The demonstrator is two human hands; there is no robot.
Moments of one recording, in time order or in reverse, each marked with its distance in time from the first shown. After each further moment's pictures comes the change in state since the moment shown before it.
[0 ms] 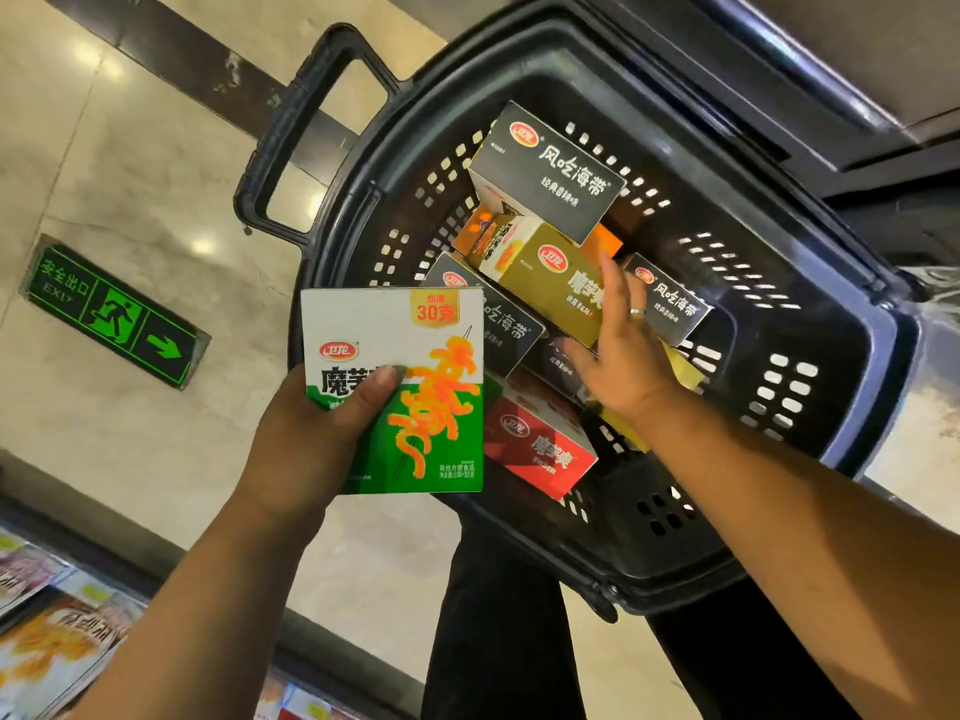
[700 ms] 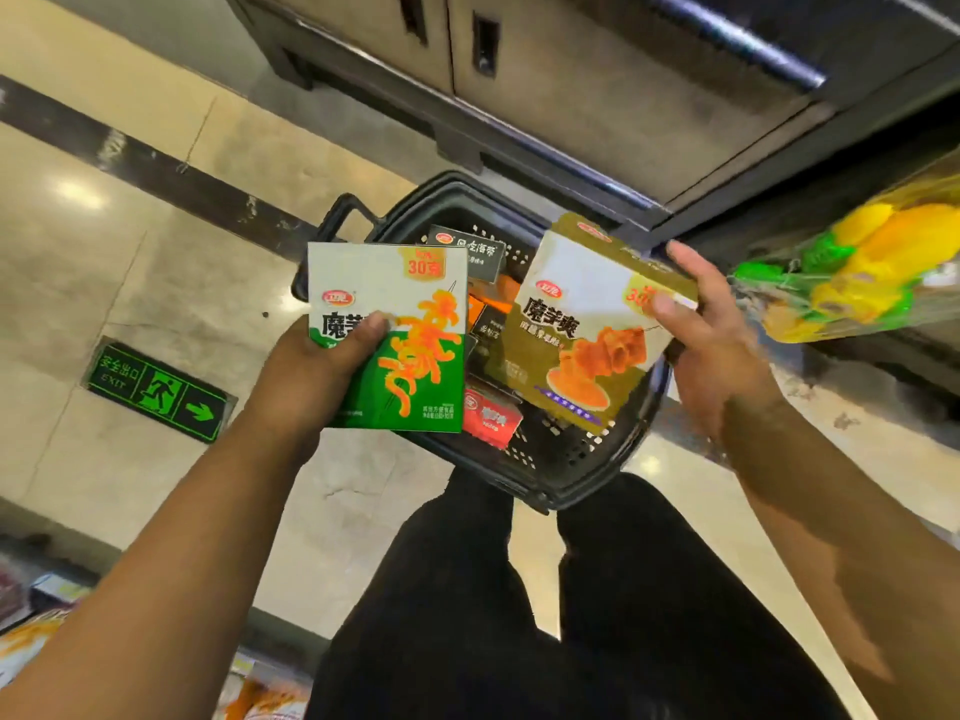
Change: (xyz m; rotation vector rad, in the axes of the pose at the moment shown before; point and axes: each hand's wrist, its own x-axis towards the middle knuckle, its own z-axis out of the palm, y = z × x) left_hand -0.135 0.125 -0.050 0.042 -0.105 0.242; right_hand -0.196 -0.128 -0.222 1.065 0.305 0.181
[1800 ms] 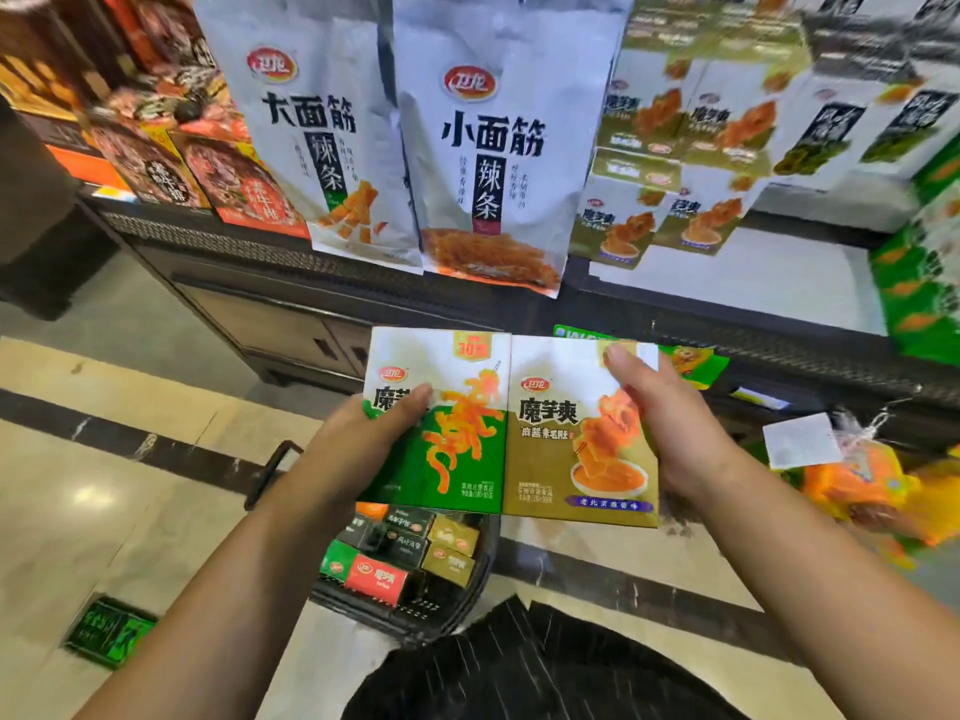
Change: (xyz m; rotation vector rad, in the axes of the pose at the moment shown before) left_hand -0.331 0.221 0.139 -0.101 -0.289 0.289; right_hand -0.226 -0.231 -0.226 0.323 -0.042 -0.127
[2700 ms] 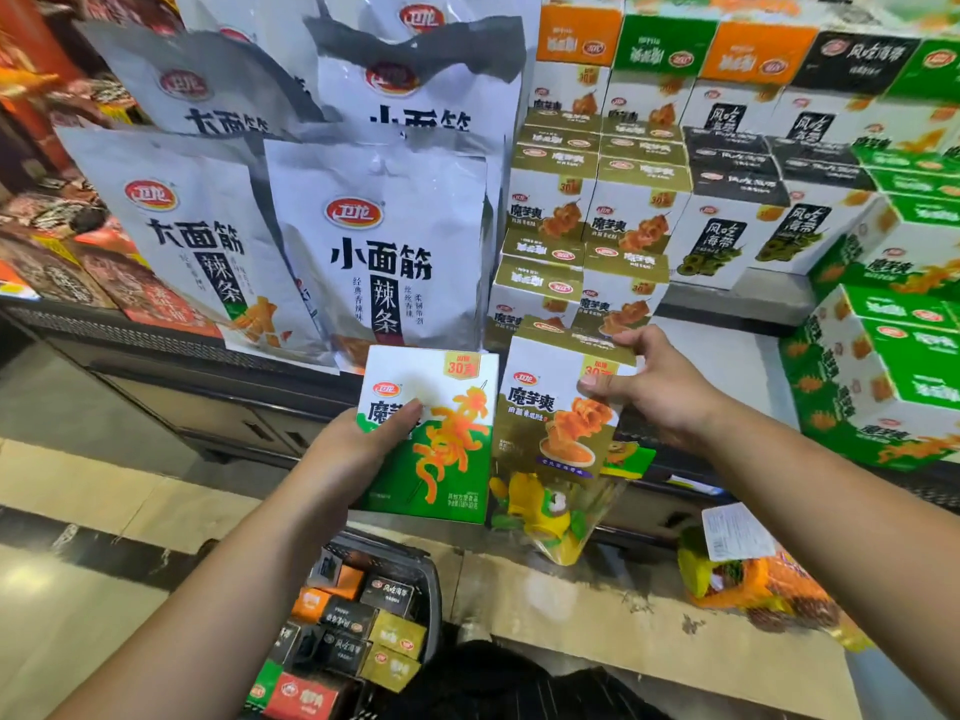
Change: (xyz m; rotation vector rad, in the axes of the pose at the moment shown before) left_hand 0.081 0.087 0.110 0.035 -0.071 0.085; right_hand 0.098 -0.150 -0.096 -0.509 0.097 -0.149
